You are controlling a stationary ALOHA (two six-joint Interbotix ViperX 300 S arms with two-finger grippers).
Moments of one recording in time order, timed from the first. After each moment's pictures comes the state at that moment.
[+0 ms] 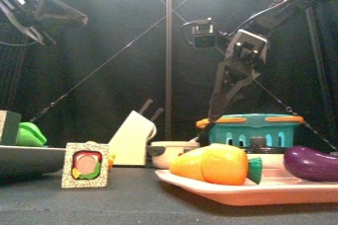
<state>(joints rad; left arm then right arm) -0.04 -0.86 1.26 0.02 -0.35 0.00 -0.06 -0.05 0.66 -0.19 0.32 0.29</state>
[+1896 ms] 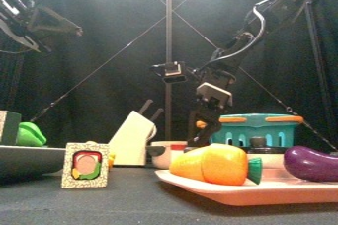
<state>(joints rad) 0.00 -0.85 1.28 0.04 -0.35 0.00 -0.11 0.14 0.49 -0.27 0.39 0.30</state>
